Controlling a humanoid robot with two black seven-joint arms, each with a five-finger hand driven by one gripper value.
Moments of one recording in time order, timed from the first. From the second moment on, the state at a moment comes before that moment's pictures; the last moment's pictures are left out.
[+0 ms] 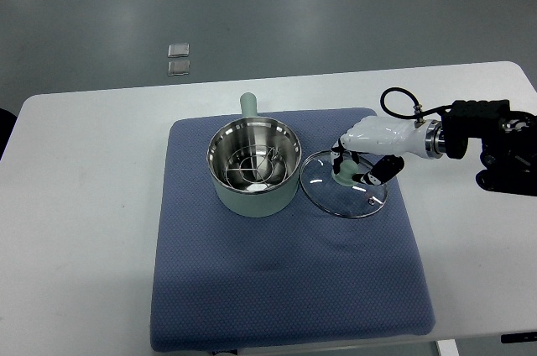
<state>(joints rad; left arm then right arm) 0.00 0.00 -0.05 -0.16 0.00 -0.02 0.04 1.31 -0.57 -0.47 1.26 -1.28 -0.22 0.29</state>
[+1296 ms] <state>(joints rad) 0.00 0.00 -0.05 -0.16 0.00 -0.02 0.04 0.67 -0.59 0.83 1.00 -0.99 0.05 0.28</state>
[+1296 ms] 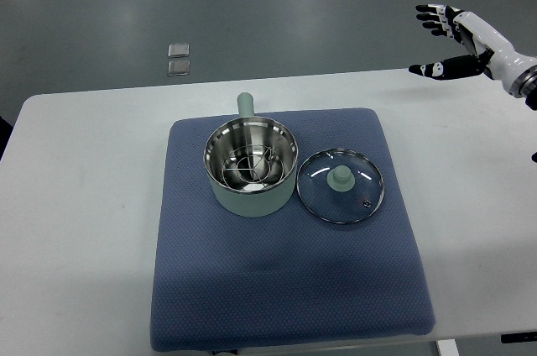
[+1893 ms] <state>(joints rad) 0.00 0.00 -0.05 -0.16 0.00 -0.02 0.04 0.45 -0.12 1.50 0.82 -0.75 0.29 0.12</state>
